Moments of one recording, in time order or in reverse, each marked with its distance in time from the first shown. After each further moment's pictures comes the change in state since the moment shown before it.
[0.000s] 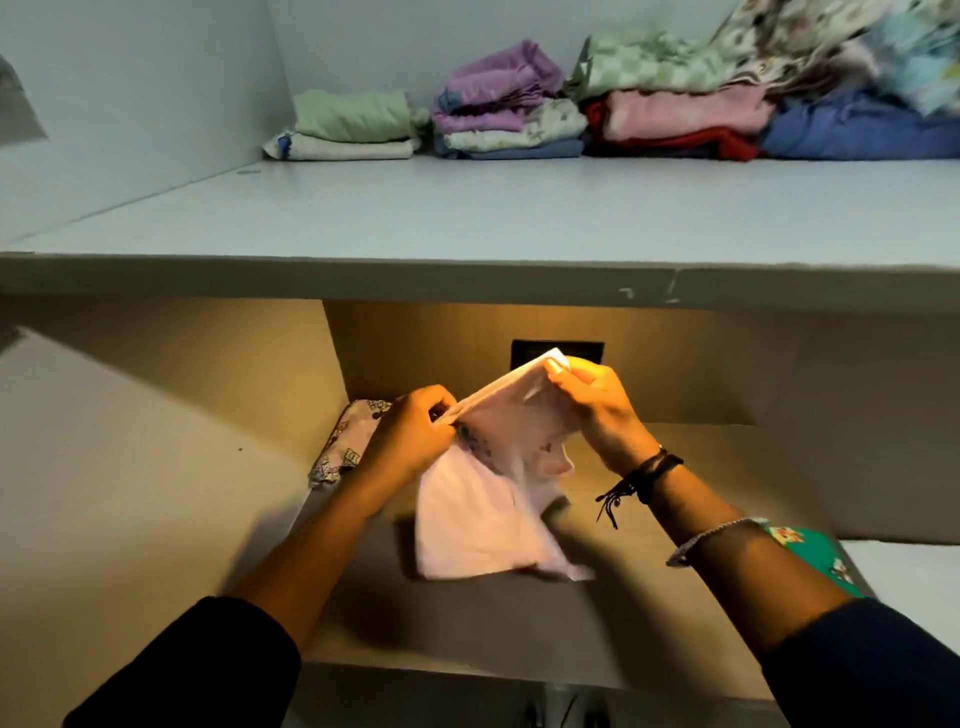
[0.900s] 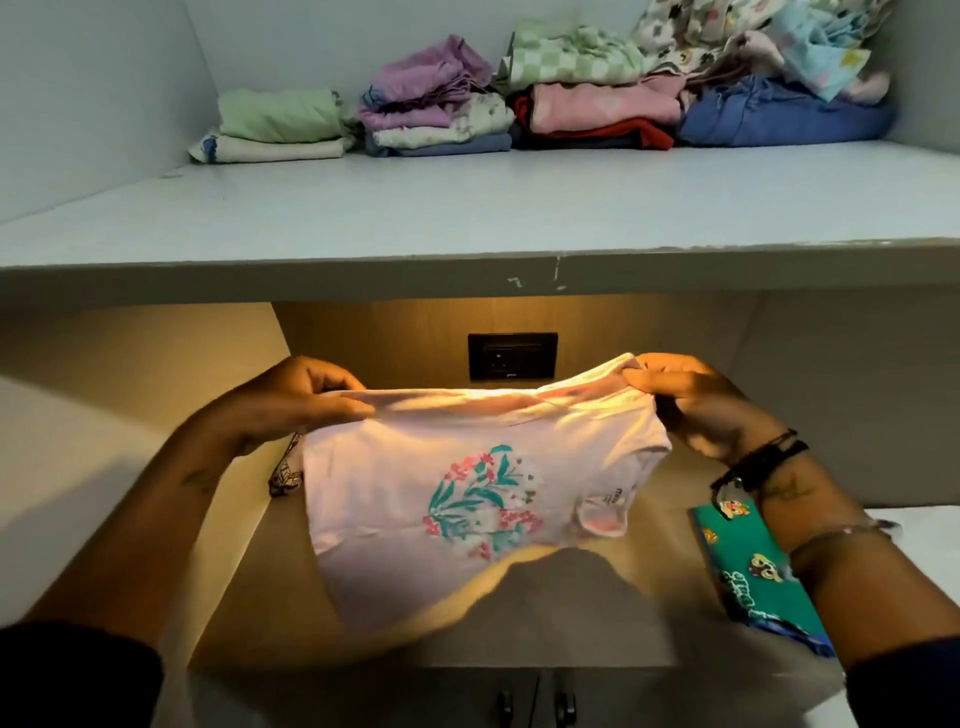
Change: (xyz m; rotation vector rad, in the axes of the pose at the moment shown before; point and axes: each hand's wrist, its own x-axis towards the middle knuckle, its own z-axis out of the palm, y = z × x) left_hand -0.007 0.037 -0.106 -0.103 -0.424 -0.060; right_hand -0.029 0.012 -0.145 0.190 -0.120 0.289
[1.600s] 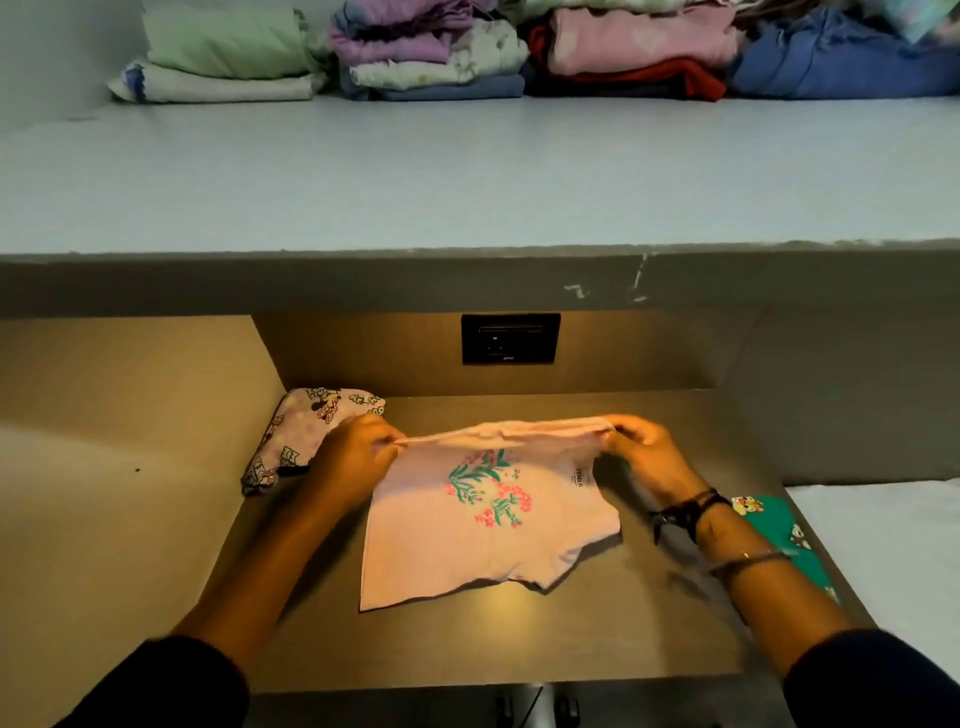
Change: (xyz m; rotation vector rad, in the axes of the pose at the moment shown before) left_hand 0.079 -0.107 0.115 0.274 0.295 -0.013; right_hand 0.034 0.135 0.006 -0.182 0.303 0.109
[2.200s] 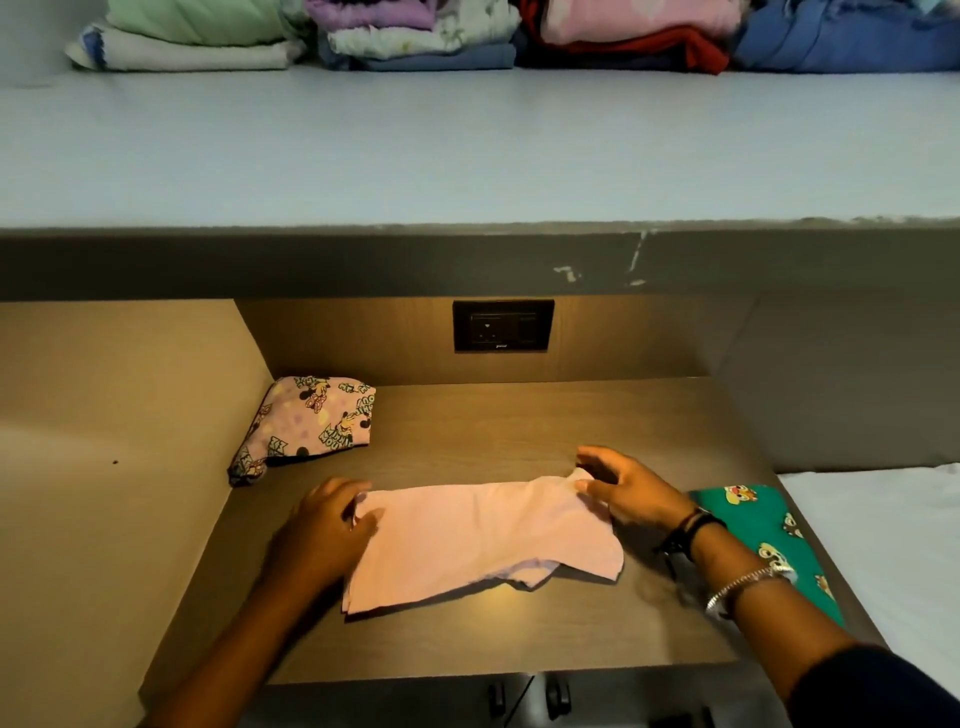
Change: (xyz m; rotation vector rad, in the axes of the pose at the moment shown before) left_hand -0.079 -0.055 0.049 0.056 -0.009 -0.259; right_hand -0.017 0.033 0.001 -0.410 -0.286 0.187
